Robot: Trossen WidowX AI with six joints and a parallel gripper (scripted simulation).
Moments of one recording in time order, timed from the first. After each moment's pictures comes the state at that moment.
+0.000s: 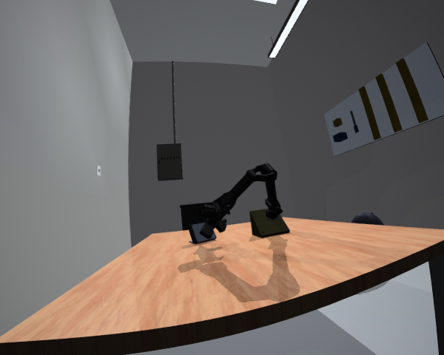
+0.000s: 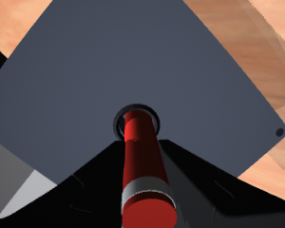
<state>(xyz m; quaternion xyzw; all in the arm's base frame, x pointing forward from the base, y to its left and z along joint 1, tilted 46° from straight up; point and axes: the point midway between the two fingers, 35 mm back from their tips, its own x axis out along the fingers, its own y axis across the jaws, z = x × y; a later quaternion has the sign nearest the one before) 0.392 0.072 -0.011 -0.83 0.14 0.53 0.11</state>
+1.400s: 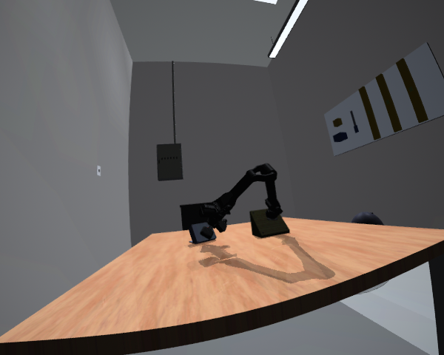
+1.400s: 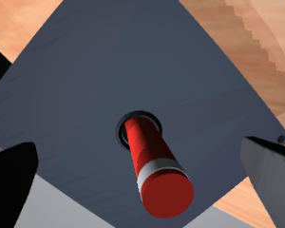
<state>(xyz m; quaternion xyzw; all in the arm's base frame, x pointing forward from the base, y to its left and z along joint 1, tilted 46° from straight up) 0.390 0.072 -0.012 -0.82 0.14 0.54 0.11</state>
